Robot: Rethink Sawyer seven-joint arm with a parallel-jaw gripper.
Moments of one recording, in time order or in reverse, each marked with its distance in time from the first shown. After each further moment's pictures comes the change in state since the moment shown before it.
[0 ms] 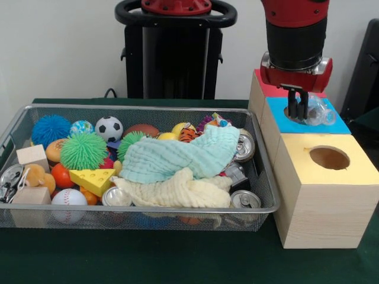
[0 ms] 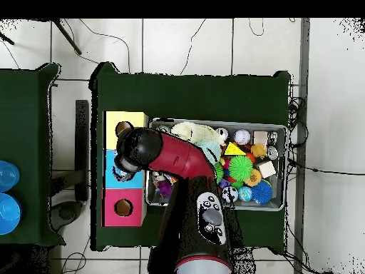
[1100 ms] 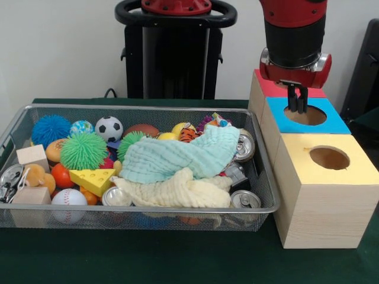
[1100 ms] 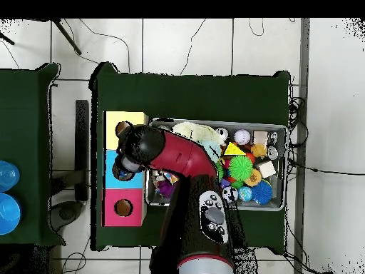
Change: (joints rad) arm -0.005 0.003 0.000 -0.013 0.000 0.078 0.000
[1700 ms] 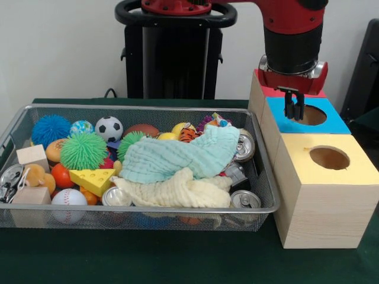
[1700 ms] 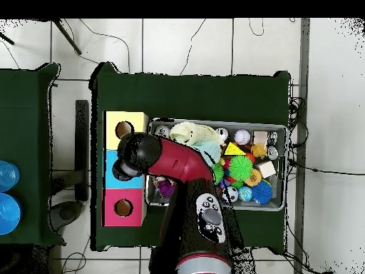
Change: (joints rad) arm -0.001 0.008 0.020 0.059 -0.032 -0.136 0.000
